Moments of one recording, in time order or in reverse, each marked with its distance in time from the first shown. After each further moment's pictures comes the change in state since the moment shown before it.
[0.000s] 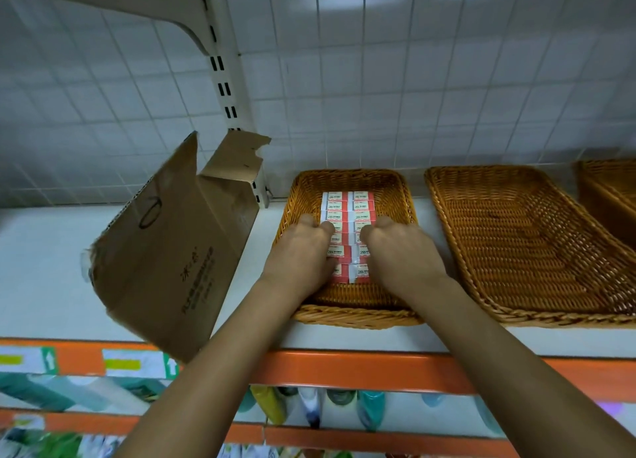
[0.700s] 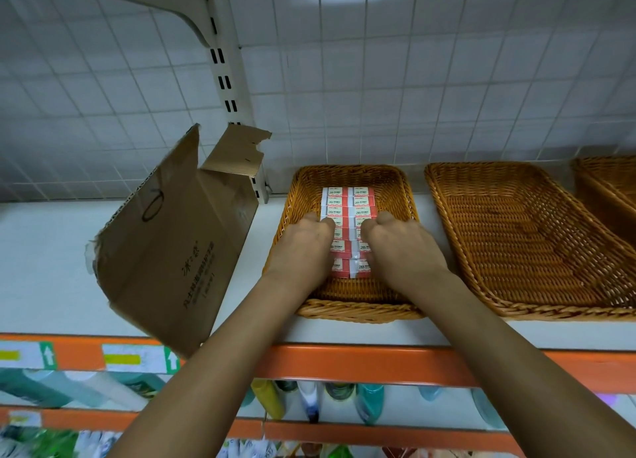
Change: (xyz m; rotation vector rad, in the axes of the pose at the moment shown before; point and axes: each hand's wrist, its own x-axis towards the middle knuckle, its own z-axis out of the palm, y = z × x) left_hand -0.002 0.002 0.000 -0.006 0.021 -0.006; right_hand -0.001 -0.001 -0.001 -0.029 -0.004 -0.025
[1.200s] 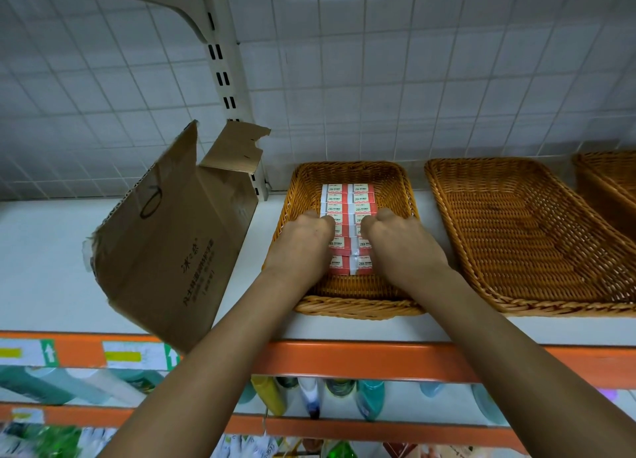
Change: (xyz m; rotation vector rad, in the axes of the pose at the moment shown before) left_hand 0.000 0.000 -0.001 0.012 0.003 0.004; right_hand 0.002 0.002 0.003 0.037 -0.025 0.002
